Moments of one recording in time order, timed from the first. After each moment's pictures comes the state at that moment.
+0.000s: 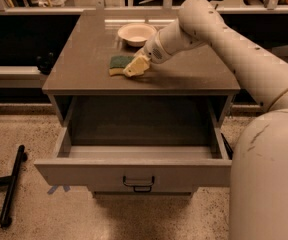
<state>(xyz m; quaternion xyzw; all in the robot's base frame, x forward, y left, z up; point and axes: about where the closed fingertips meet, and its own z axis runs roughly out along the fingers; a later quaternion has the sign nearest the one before) 0.746 0.026 0.825 -0.52 0.74 0.22 0.36</state>
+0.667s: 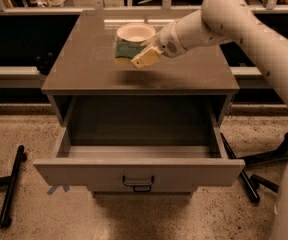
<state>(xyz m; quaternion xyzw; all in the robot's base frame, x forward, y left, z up) 0.713 0.006 0.880 -0.52 0.71 0.23 0.42</state>
